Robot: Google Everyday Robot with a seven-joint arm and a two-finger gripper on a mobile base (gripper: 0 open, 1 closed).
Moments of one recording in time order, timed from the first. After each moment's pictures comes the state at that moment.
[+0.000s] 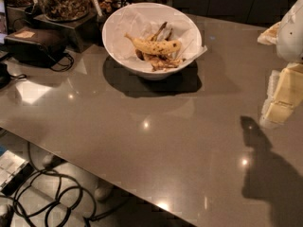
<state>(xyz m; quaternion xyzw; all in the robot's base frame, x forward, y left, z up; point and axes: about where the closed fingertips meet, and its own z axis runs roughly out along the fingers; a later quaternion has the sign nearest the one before) 0.438 -0.217 0.976 -0.60 0.78 -0.03 0.16</state>
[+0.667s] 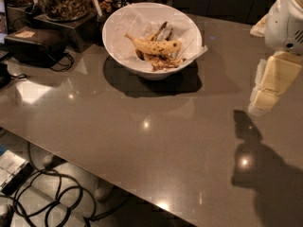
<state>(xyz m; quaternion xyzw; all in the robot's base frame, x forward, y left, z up) 0.459 -0.208 0.983 -0.60 0.79 -0.04 0.16</state>
